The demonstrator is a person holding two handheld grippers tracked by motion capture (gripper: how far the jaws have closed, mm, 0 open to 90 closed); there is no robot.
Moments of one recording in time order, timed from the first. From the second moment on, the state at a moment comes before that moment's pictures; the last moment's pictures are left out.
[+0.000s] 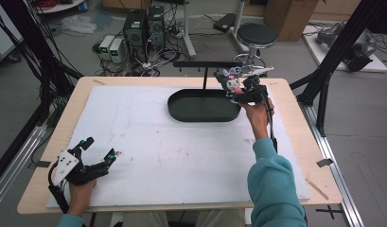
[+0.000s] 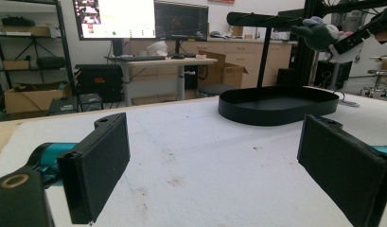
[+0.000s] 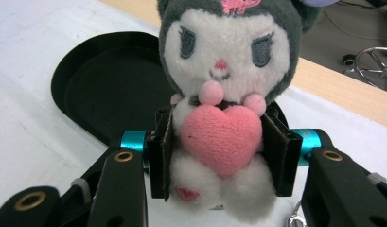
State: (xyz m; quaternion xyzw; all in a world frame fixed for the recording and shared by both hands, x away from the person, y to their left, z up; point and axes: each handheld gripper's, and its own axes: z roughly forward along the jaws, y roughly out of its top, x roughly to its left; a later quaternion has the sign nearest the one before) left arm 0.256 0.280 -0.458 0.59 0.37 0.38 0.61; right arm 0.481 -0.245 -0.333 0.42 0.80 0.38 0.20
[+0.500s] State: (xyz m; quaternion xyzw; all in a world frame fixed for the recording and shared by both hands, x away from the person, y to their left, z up) left arm 0.256 0.280 -0.458 0.59 0.37 0.38 0.61; right arm 0.498 -0.235 -0.336 0.43 0.80 0.37 0.19
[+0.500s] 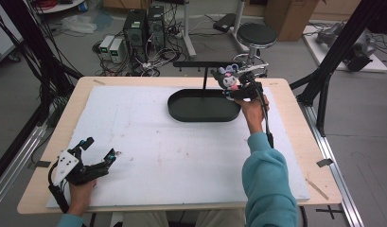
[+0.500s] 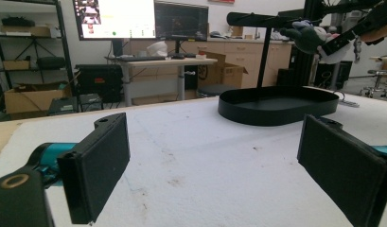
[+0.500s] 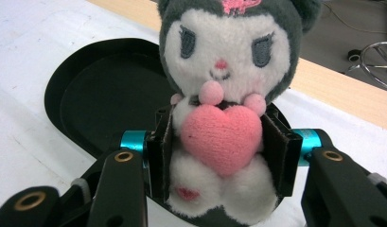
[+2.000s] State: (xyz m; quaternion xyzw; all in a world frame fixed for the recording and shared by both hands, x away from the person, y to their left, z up) left arm 0.256 0.280 -0.458 0.59 0.37 0.38 0.61; right arm 0.478 -0.260 -0.331 0.43 0.77 0.43 0.20
